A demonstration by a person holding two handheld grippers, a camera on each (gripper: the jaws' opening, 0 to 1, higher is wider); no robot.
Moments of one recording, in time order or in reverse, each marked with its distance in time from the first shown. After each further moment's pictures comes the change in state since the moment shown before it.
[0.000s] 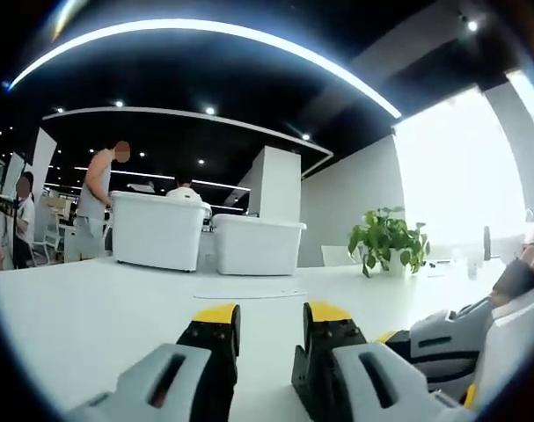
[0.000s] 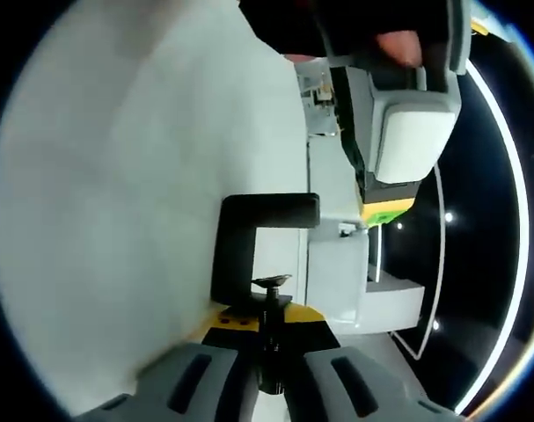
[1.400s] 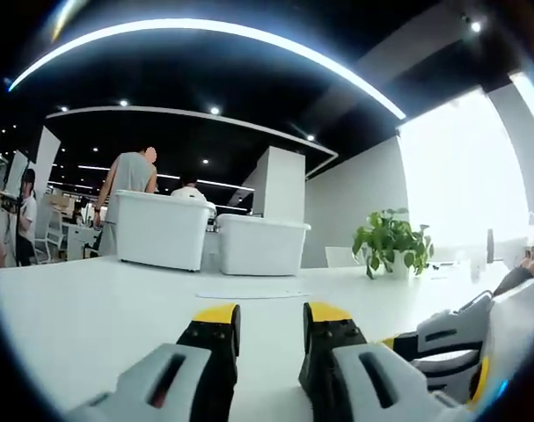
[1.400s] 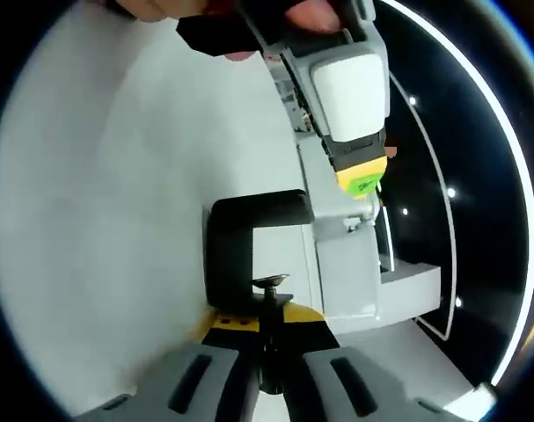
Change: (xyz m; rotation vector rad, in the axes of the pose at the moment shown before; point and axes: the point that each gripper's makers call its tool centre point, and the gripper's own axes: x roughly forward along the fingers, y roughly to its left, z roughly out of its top) left arm -0.001 0.006 0.000 -0.010 -0.003 0.023; right arm -0.003 -0.001 -0.005 0.171 -0.046 0.022
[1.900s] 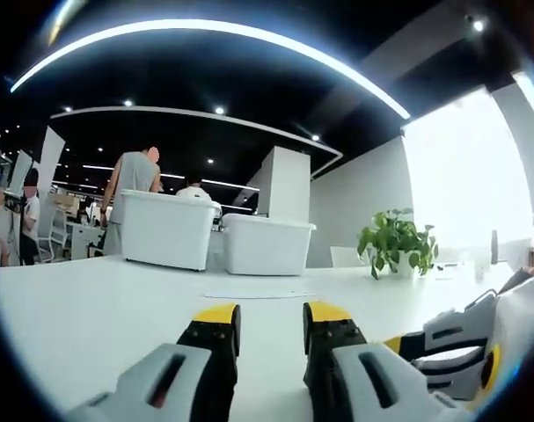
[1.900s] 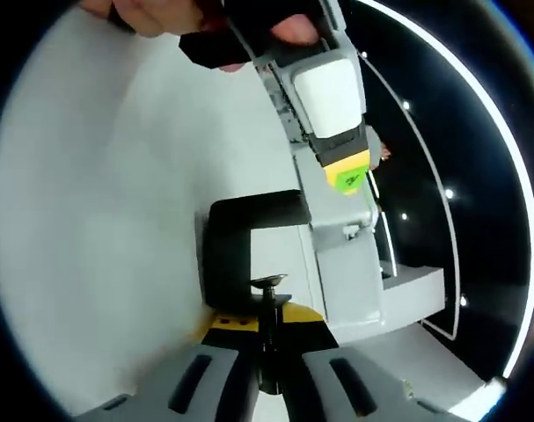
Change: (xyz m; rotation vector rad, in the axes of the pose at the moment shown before) left arm 0.000 0.005 0.000 0.001 0.002 0.023; right arm 0.004 -0.002 0.005 0.056 -0.070 -0.006
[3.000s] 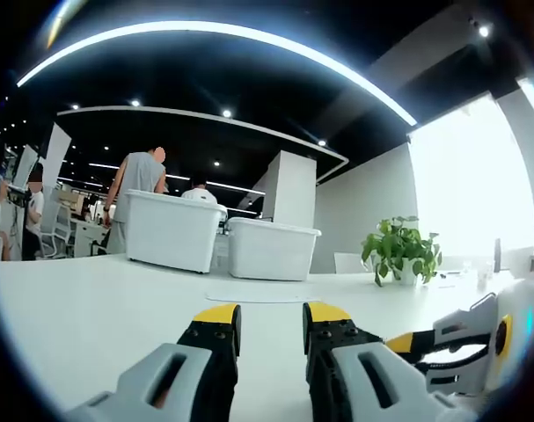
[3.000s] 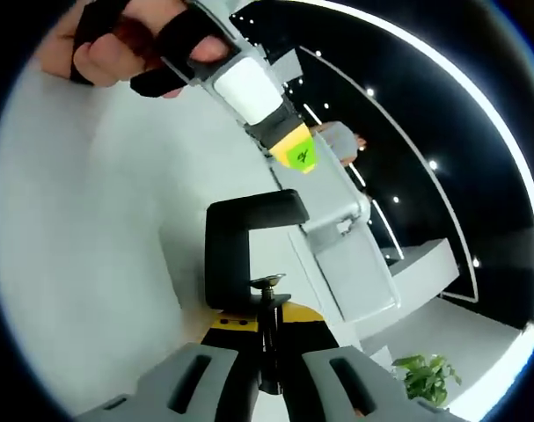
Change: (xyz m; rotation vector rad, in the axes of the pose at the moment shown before) left arm 0.000 0.007 0.005 -0.029 -0.023 0.026; right arm -0.003 -0.012 -0.007 0.245 -0.081 -0.038
